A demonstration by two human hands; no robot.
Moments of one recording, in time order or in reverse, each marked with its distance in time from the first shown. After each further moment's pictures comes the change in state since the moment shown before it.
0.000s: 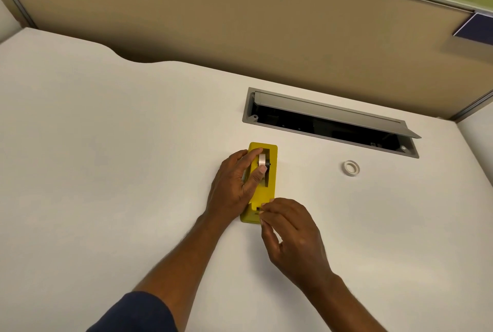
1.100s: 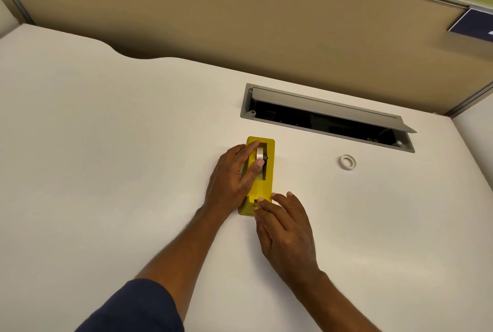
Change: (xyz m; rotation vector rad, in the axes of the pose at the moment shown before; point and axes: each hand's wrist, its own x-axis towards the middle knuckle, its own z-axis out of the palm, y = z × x) left_hand 0.002 -0.001 0.002 0.043 0.027 0.025; right_hand -0.018 0.000 0.020 -0.209 0.065 -0.033
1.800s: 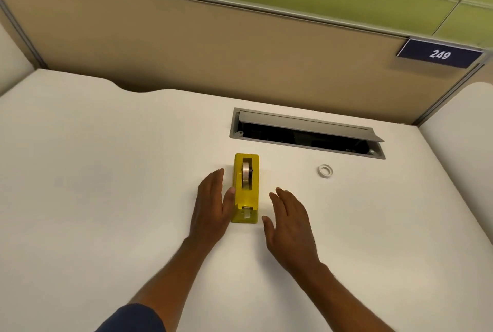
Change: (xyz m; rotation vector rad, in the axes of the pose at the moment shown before) left_hand -0.047 0.014 -0.024 0.138 0.111 -0.013; right_hand 0.010 0.013 -0.035 -0.079 -0.234 0.311
